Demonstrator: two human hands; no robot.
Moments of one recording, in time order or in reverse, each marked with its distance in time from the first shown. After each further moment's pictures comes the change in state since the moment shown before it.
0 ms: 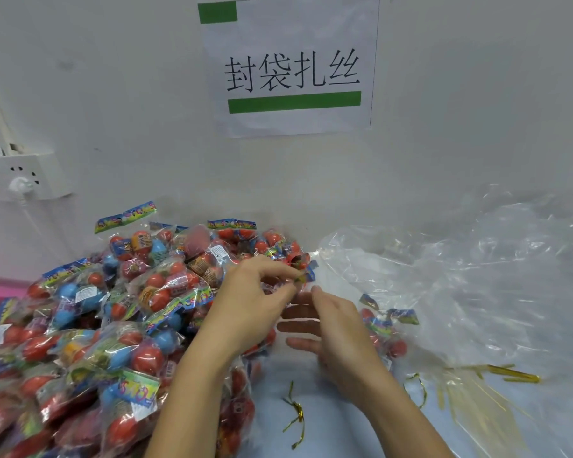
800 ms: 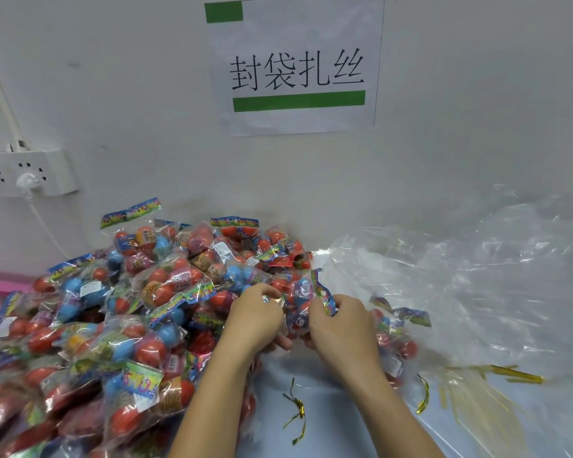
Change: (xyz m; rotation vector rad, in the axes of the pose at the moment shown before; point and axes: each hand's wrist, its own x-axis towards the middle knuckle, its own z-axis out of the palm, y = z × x) left_hand 0.003 -0.038 0.030 -0.120 -0.075 -0.529; right_hand 0.009 0.011 -0.001 -0.565 0.335 -0.062
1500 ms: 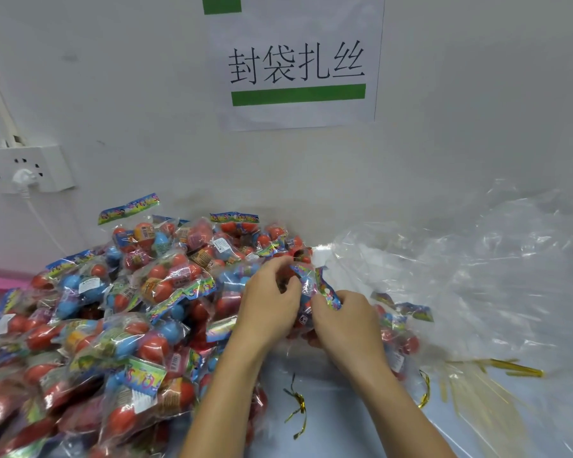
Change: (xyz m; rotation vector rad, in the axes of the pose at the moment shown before) left_hand 0.005 0.007 0.014 0.053 0.174 0.397; right_hand 0.004 0.002 -0.001 0.022 0.004 0.035
